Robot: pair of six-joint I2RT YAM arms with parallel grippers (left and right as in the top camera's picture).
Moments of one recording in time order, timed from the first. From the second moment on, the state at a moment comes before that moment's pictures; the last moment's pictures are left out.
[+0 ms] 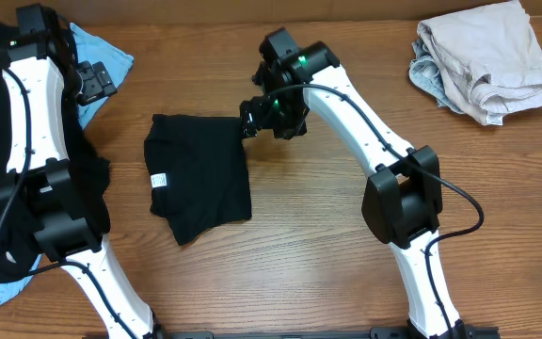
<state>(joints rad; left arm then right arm) 0.29 2.21 2.11 -1.15 -0.08 -0.22 0.51 2.38 2.19 -1.21 -0.46 0.30</state>
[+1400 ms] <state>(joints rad) 0.29 2.21 2.11 -1.16 -0.08 -0.22 0.43 2.37 1.95 -1.03 -0.59 0.32</state>
